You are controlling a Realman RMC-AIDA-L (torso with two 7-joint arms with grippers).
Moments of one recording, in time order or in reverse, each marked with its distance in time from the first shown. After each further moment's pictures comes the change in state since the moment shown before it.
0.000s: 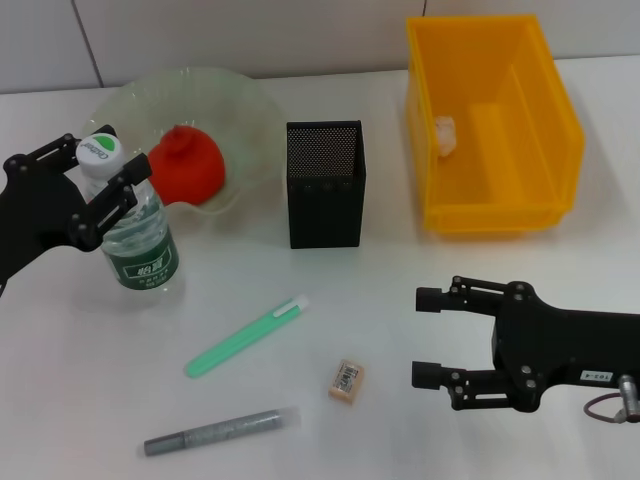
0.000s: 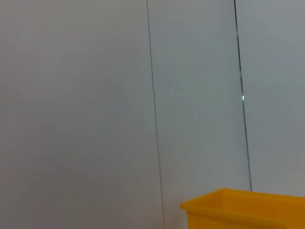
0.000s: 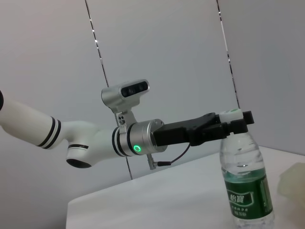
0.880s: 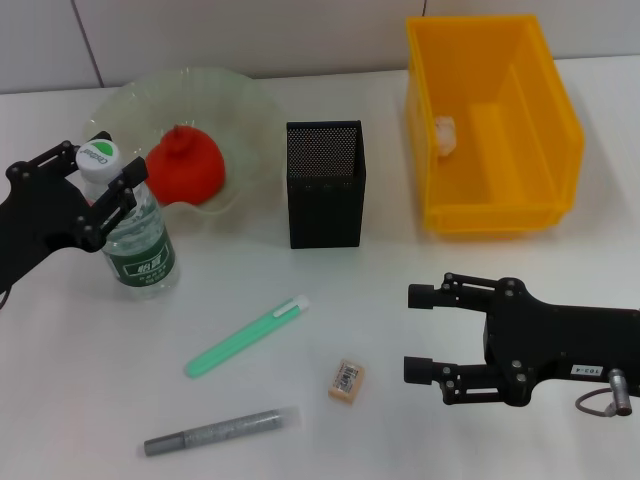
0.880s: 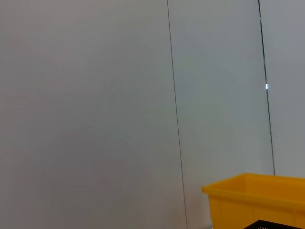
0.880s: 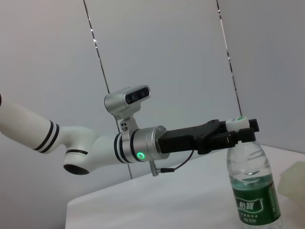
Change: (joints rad) left arm -0.017 -0.003 -0.002 -0.077 -0.040 -0.065 0.089; right arm 0.020 0.002 -0.001 0.015 -0.005 0.014 0.007
